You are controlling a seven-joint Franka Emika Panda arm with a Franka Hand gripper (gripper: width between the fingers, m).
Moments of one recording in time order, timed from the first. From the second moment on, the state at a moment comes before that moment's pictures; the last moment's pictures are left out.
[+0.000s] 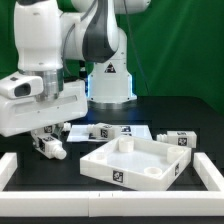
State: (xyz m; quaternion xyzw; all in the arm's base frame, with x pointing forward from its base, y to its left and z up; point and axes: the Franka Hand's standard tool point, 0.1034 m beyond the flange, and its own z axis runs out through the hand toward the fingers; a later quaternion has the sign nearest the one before) arm 0.434 -0.162 0.013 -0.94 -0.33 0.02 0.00
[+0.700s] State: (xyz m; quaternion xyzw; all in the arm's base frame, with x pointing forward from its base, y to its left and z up) arm 0.451 -0.141 0.052 -0.99 -0.17 0.01 0.00
